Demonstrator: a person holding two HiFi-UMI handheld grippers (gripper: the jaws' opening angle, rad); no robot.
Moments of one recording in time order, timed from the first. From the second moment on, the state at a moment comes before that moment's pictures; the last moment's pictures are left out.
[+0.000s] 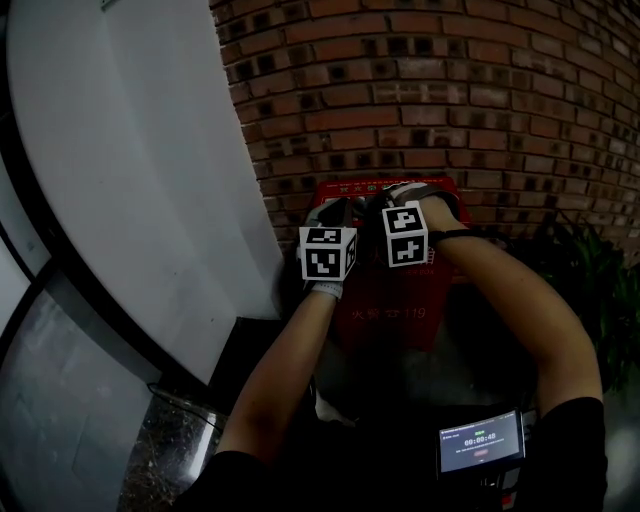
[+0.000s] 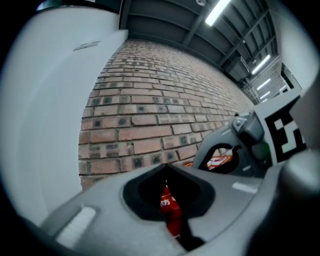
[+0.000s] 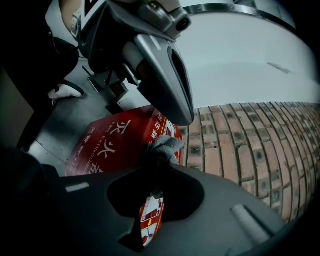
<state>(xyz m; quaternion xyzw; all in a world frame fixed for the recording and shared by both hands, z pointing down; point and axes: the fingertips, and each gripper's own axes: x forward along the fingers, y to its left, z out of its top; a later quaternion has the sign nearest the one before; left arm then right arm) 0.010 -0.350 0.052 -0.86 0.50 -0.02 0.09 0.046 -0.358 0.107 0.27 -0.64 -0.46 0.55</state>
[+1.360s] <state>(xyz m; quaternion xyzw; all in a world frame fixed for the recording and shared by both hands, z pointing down) 0.060 -0.355 0.052 -0.89 0.44 -0.01 0.04 0.121 -0.498 0.085 0.34 -0.60 -0.41 0.60</state>
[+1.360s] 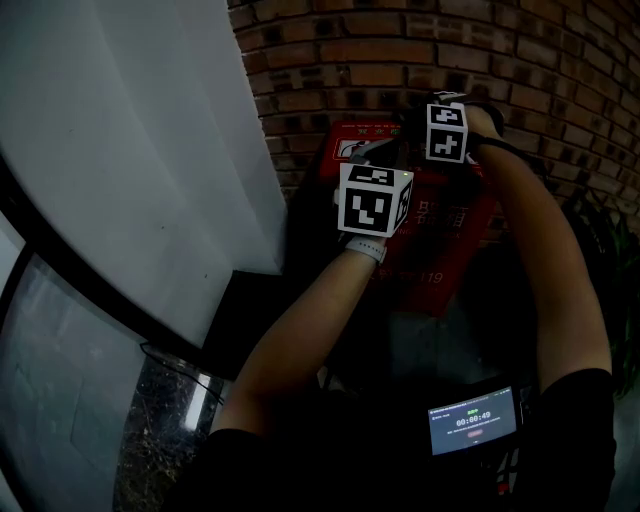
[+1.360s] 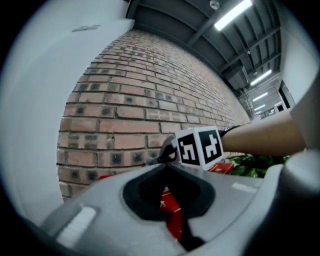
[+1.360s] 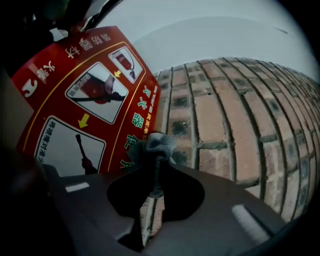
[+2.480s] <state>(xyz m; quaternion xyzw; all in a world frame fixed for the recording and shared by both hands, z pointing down) 0.070 -0.328 0.064 -0.88 0.46 -0.05 0.04 0.108 -0.374 0.108 0.25 -0.64 -0.40 0.61</state>
